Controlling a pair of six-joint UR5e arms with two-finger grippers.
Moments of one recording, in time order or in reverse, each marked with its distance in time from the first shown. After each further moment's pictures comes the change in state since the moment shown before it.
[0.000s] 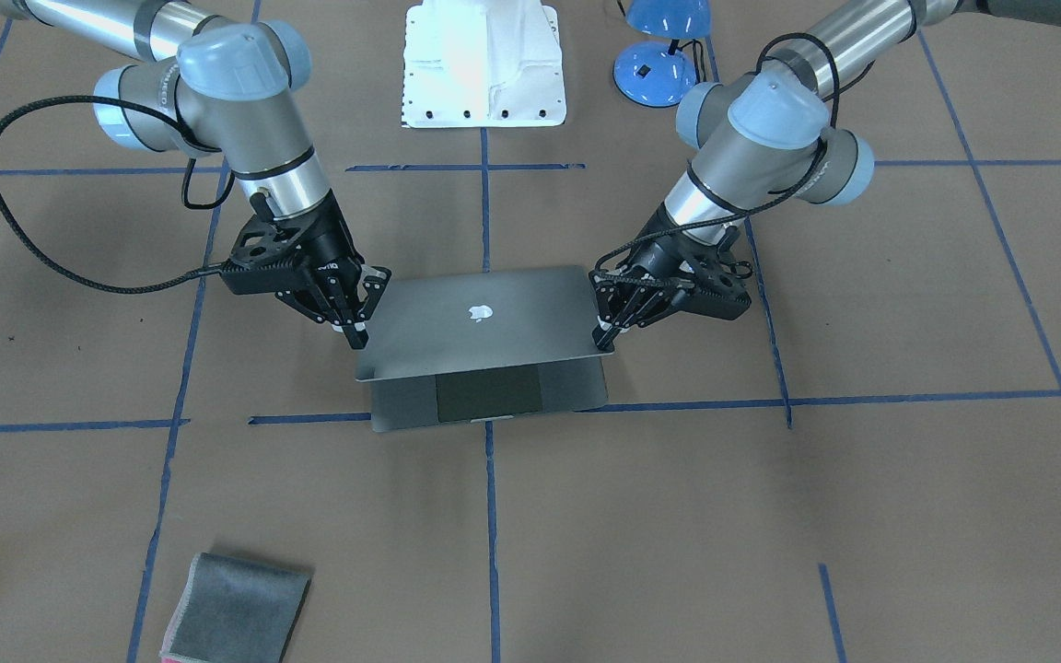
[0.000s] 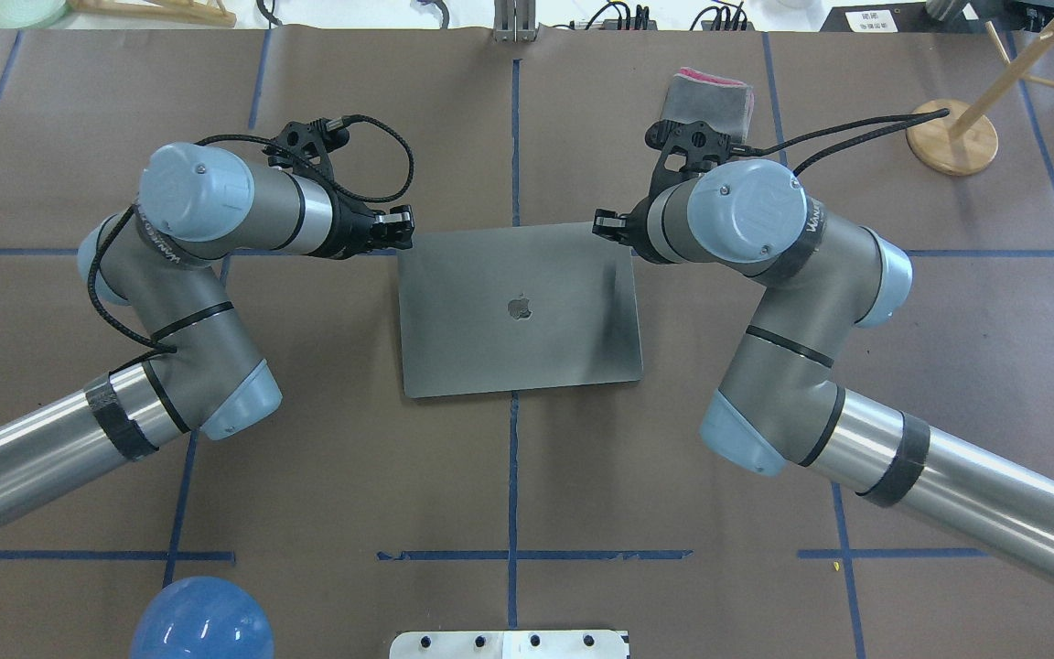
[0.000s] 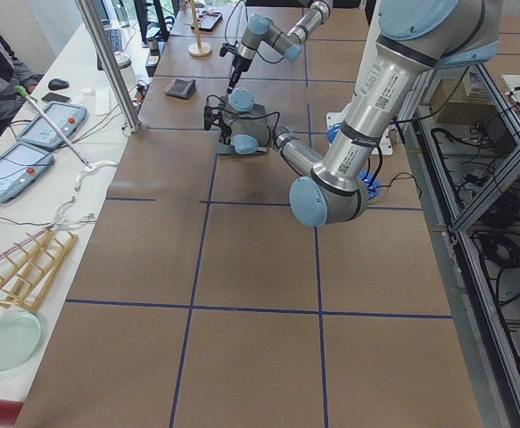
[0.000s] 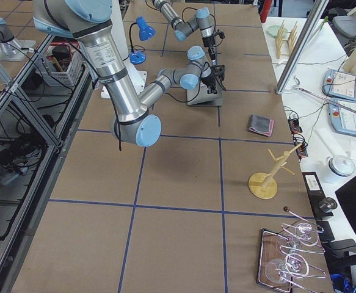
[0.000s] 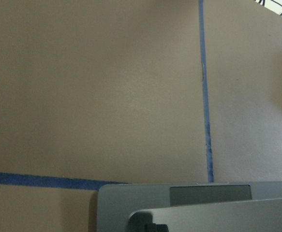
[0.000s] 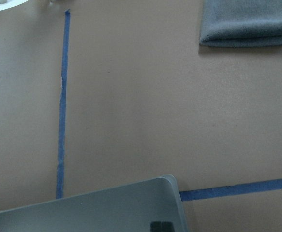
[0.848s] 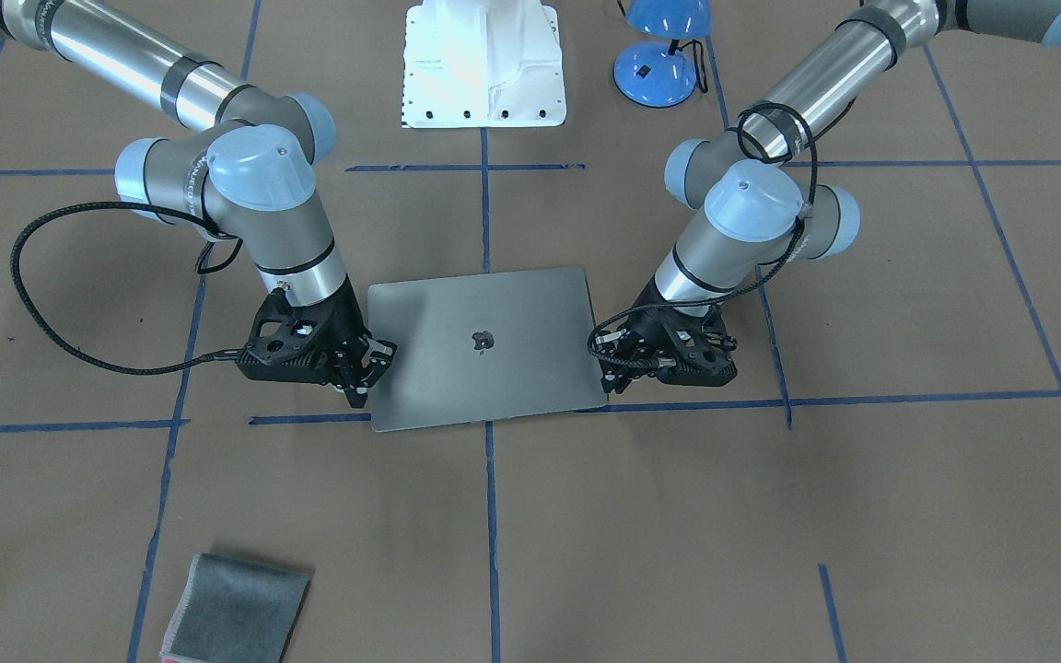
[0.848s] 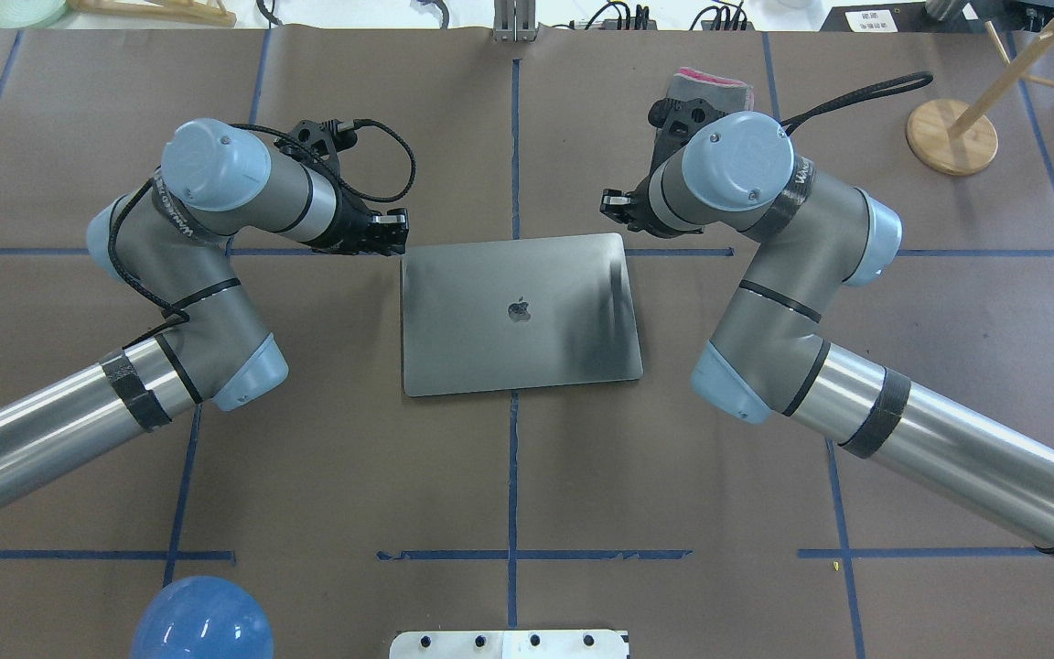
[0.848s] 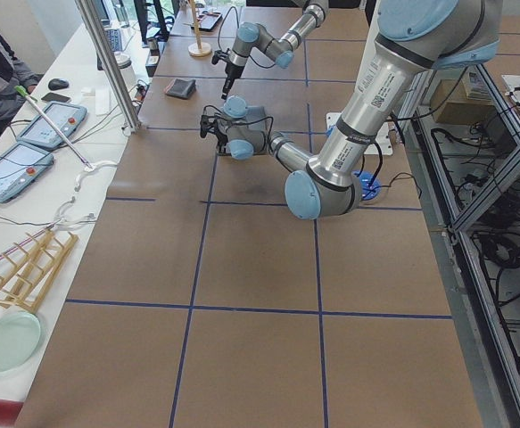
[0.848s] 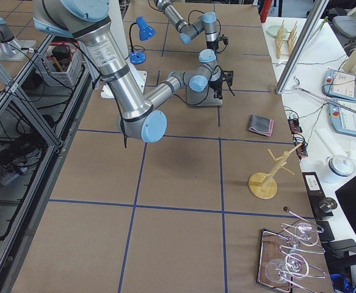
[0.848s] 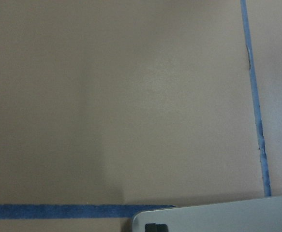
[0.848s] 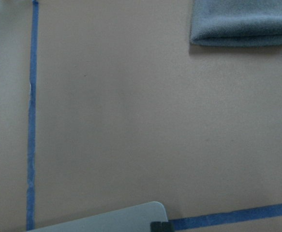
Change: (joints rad) left arm -0.052 -0.023 0.050 0.093 -0.133 0.097; right arm 0.075 0.031 -0.078 -0.034 0.120 -0.034
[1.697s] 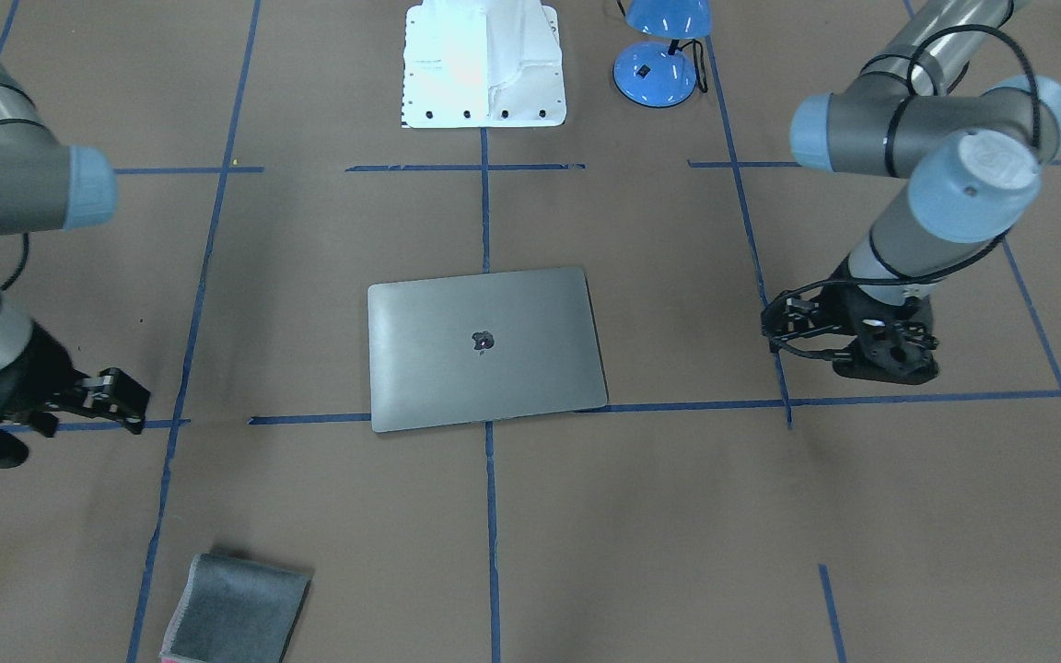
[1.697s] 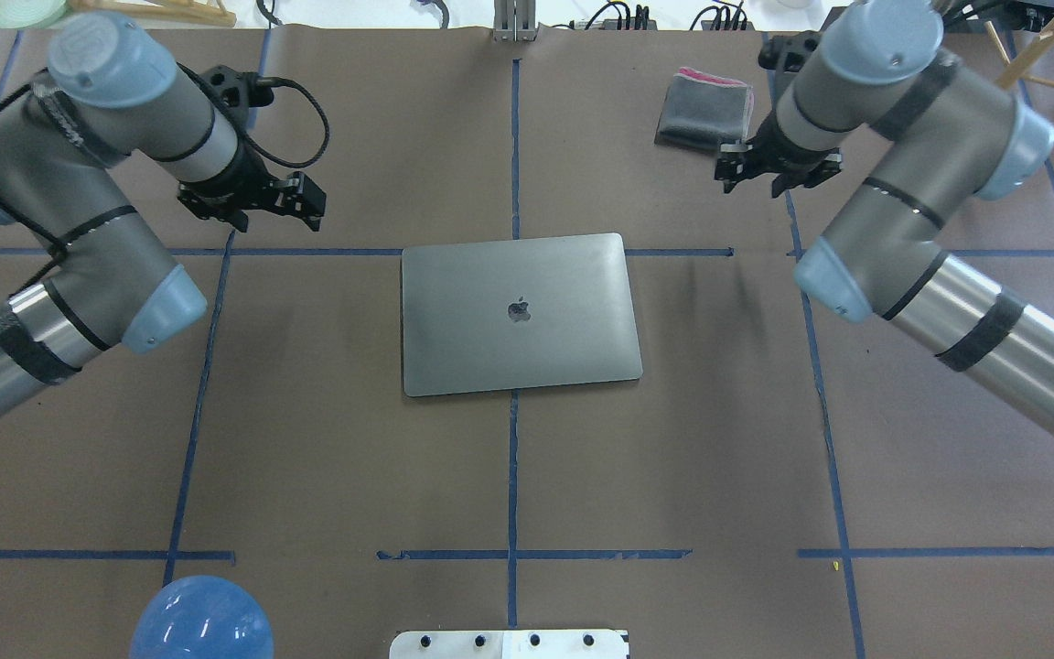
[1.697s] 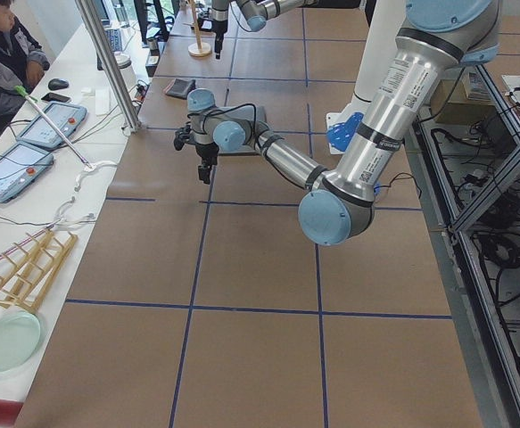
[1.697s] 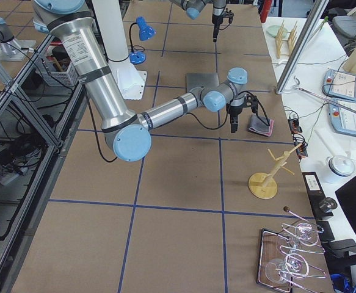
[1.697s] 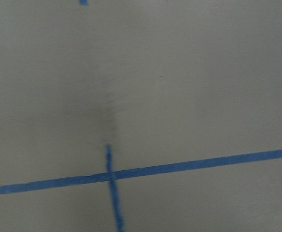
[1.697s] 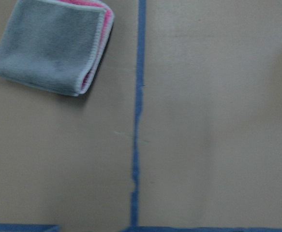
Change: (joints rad) left arm -0.268 0.197 -0.300 0.678 -0.173 0.759; right arm 0.401 -0.218 0.037 -0.166 0.411 -0.626
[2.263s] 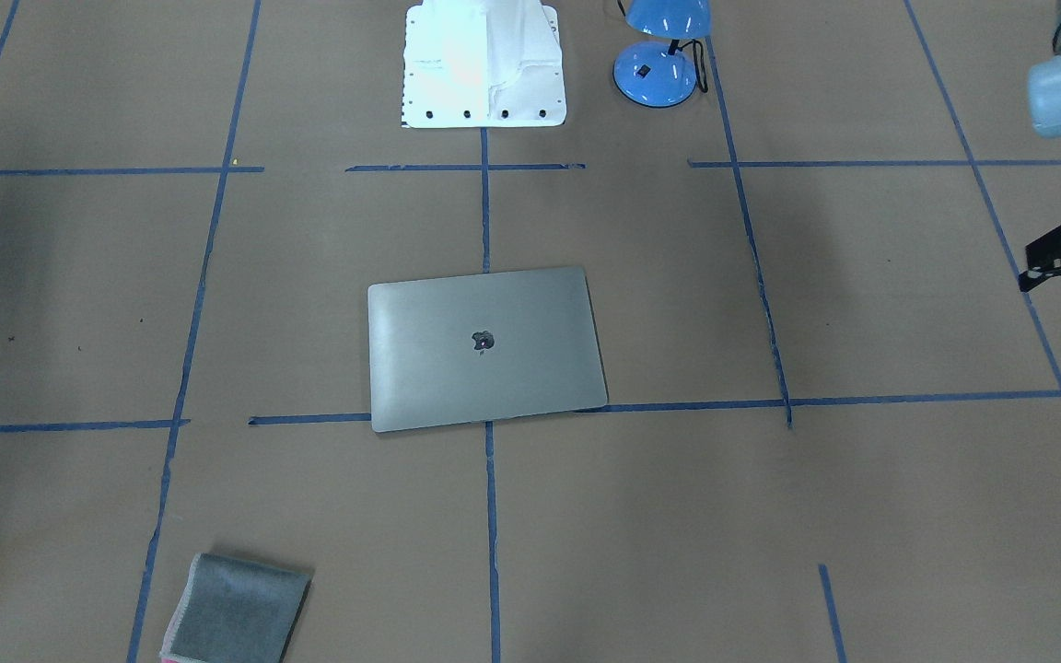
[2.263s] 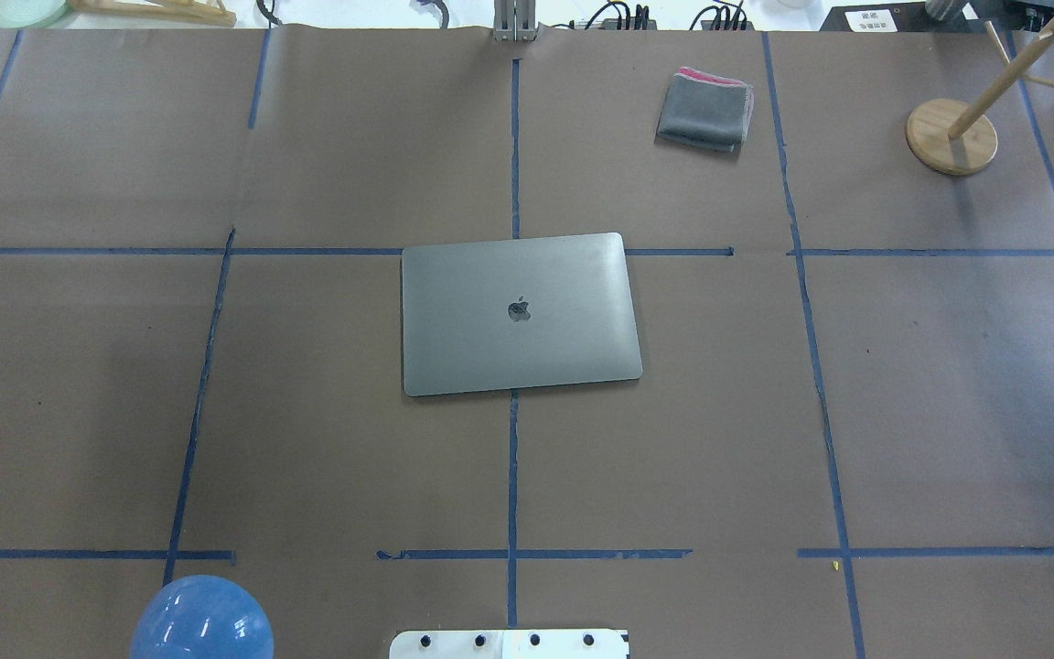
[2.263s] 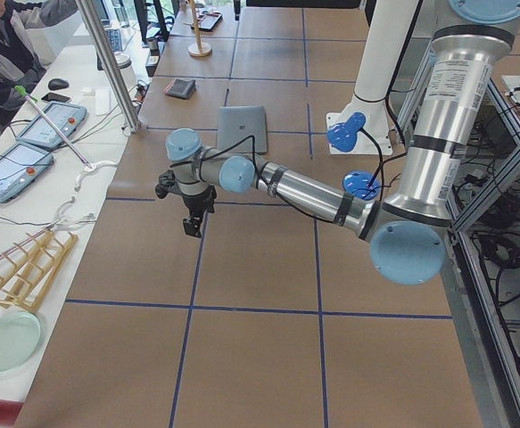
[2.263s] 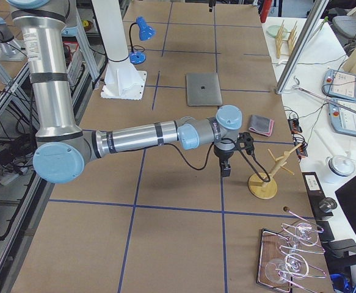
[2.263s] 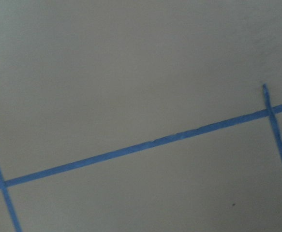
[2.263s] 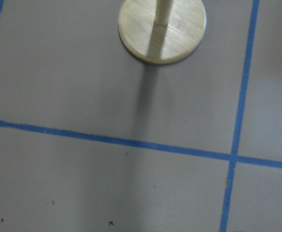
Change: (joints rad) left arm -0.378 0.284 -0.058 0.076 -0.188 0.549; right arm 0.316 -0.338 0.182 -0.157 0.153 -0.543
